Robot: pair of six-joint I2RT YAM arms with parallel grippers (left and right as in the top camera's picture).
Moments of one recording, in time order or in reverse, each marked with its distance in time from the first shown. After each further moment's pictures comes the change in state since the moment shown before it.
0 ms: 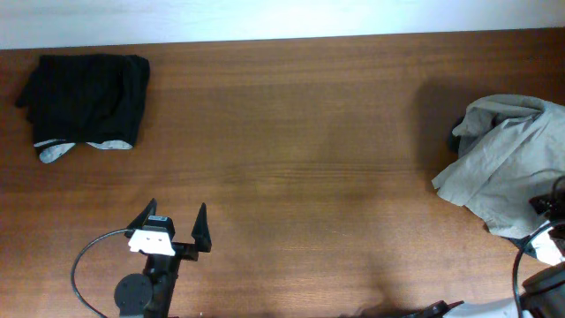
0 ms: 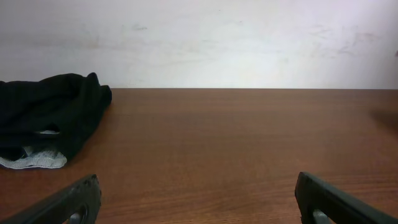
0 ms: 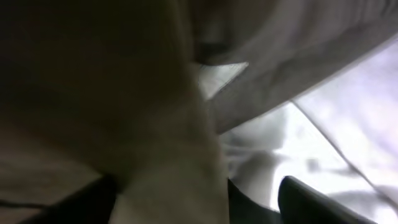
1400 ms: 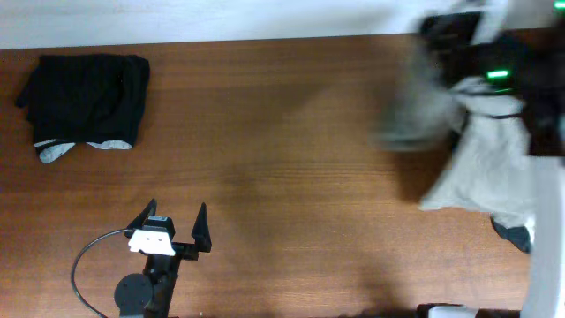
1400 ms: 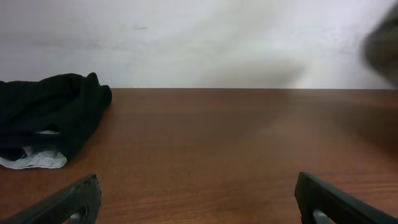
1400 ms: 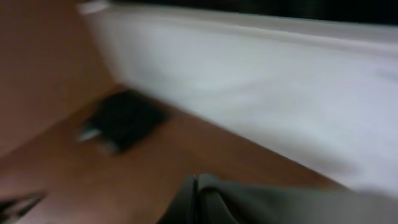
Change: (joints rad) left arm 0.000 0.000 0.000 0.000 0.000 0.000; right arm 1.144 -0.287 0.829 -0.192 -0.289 -0.104
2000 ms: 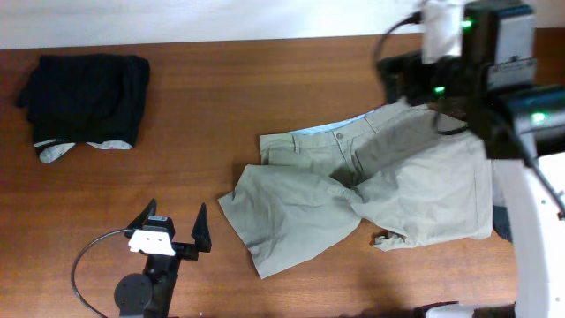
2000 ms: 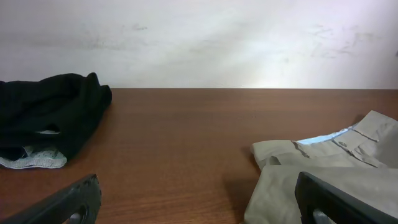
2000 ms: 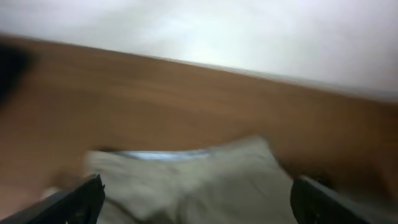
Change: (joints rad) left arm 0.000 0.000 0.000 0.000 0.000 0.000; right arm 0.100 0.028 0.015 -0.281 0.731 0.124
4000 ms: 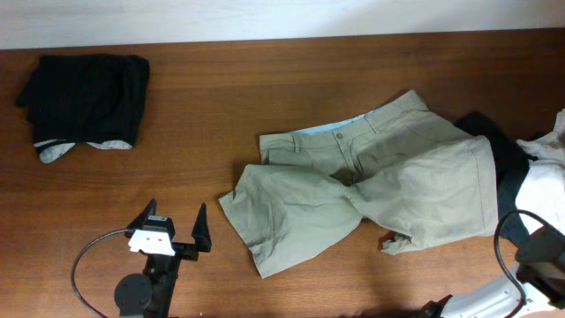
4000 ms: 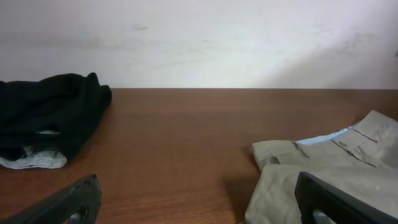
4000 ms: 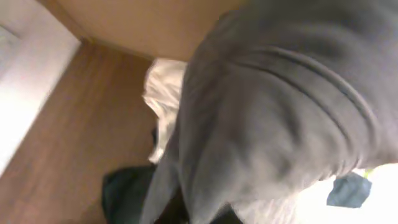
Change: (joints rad) left arm 0.000 0.000 0.000 0.000 0.000 0.000; right arm -0.900 0.420 0.656 -0.425 0.243 0.398
